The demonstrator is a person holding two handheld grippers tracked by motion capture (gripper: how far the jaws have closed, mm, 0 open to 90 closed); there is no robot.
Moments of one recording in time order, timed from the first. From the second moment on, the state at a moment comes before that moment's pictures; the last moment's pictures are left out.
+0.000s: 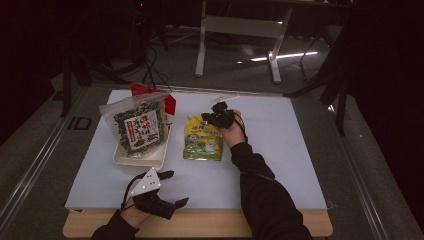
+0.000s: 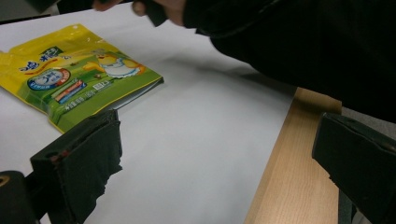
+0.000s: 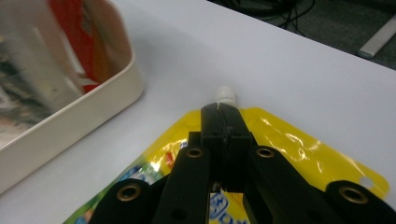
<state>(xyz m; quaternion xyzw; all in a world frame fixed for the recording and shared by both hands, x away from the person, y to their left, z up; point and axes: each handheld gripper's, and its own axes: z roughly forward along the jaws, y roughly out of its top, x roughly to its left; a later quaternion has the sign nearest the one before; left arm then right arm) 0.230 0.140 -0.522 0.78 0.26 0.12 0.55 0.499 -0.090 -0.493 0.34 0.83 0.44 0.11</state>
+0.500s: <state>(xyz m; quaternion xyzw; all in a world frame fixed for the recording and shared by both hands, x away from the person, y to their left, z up) 0.229 0.144 -0.521 0.78 0.27 0.12 0.56 0.540 -0.057 -0.512 0.38 0.82 0.41 0.11</state>
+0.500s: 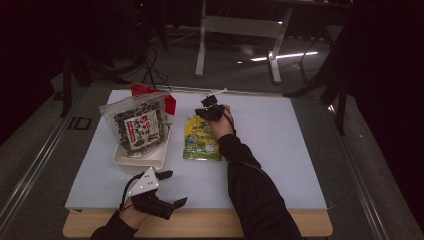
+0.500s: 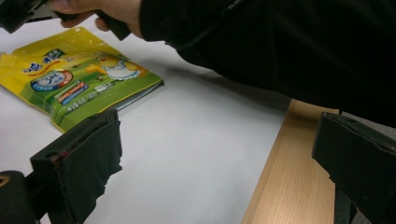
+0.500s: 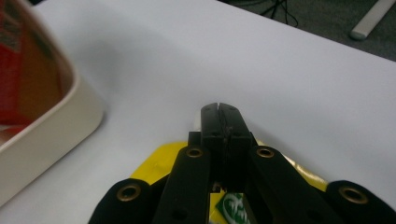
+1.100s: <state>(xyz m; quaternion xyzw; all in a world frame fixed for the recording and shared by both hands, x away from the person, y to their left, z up) 0.226 0.145 -0.524 0.78 0.28 0.12 0.55 0.572 -0.033 -0.538 0.42 0.83 0.34 0.10</state>
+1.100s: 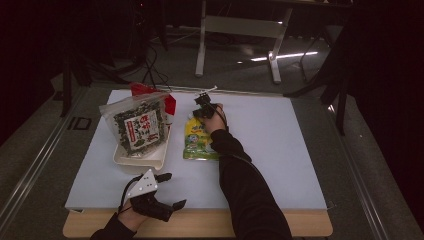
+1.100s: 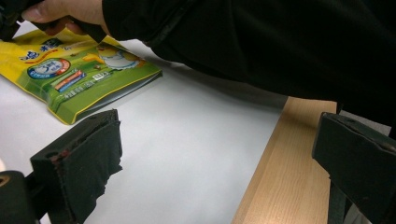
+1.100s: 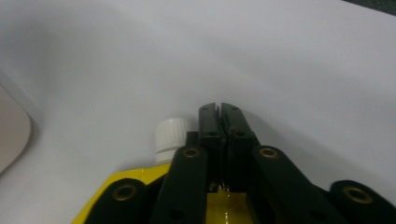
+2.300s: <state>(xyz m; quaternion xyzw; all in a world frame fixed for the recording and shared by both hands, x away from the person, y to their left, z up) 0.230 0.141 -0.526 0.79 0.27 0.12 0.54 0.470 -0.054 -0.540 0.35 0.86 0.36 0.08</state>
